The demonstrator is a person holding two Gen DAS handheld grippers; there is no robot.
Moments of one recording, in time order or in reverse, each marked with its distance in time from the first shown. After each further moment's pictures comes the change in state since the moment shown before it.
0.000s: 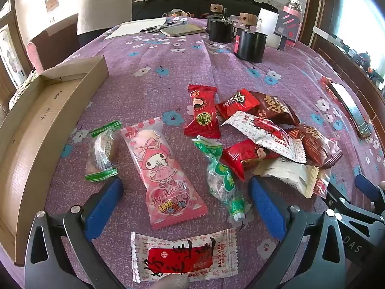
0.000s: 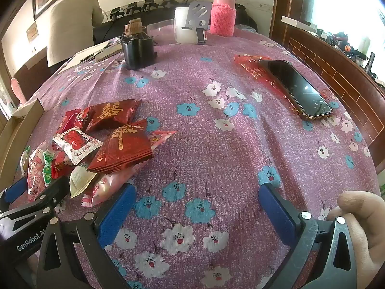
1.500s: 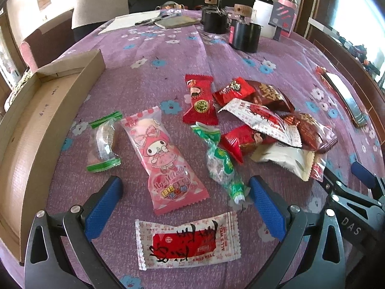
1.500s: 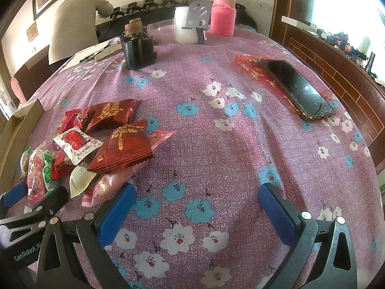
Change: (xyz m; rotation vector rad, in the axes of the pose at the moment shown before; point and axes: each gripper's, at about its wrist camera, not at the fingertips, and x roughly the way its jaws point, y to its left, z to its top) left arm -0.008 0.007 -0.007 0.036 0.069 -0.035; right arm 0.000 0.000 0.000 -0.001 0.000 -0.001
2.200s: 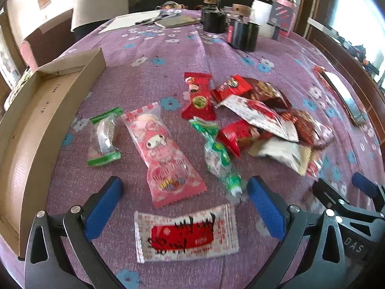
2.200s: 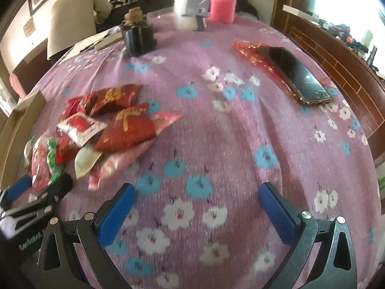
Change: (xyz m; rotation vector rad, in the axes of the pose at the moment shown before) left arm -0.007 0.000 -0.006 0.003 0.002 -0.019; right arm -0.010 -0.002 -0.012 -0.018 0.087 0.023
